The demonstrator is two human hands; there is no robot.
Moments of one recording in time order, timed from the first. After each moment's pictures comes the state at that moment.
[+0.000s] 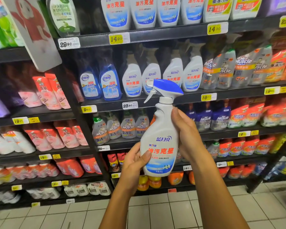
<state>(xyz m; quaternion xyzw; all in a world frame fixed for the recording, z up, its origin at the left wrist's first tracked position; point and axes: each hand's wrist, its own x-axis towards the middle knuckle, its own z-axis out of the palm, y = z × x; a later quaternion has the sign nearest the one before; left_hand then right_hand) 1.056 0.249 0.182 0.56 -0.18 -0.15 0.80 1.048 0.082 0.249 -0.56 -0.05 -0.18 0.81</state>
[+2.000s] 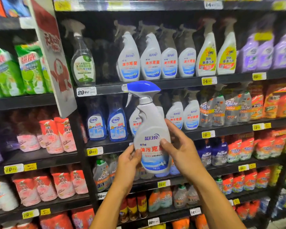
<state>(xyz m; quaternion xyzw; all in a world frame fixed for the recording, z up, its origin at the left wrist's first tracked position) 1.165 0.295 0.265 0.58 -0.26 -0.05 0.77 1.075 0.145 0.315 -0.70 -0.09 -0.30 0.65</state>
